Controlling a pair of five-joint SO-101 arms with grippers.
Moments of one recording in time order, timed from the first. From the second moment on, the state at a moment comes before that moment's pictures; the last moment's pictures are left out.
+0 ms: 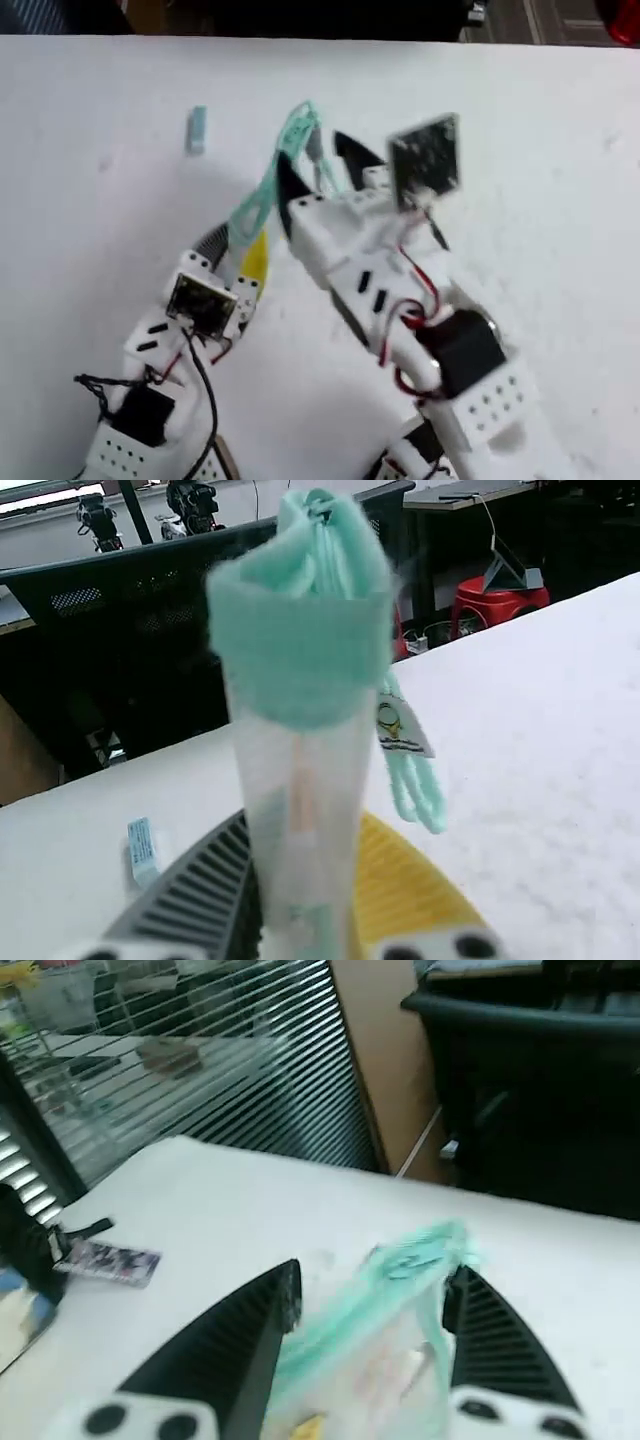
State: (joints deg) left arm 17.6 -103.9 92.6 27.3 -8.5; right arm -37.8 -48.7 21.7 49.1 -11.4
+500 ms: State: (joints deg) left arm 17.6 -103.9 94.3 27.0 -8.5; right arm -40.7 -16.7 -5.9 70.3 -17.4
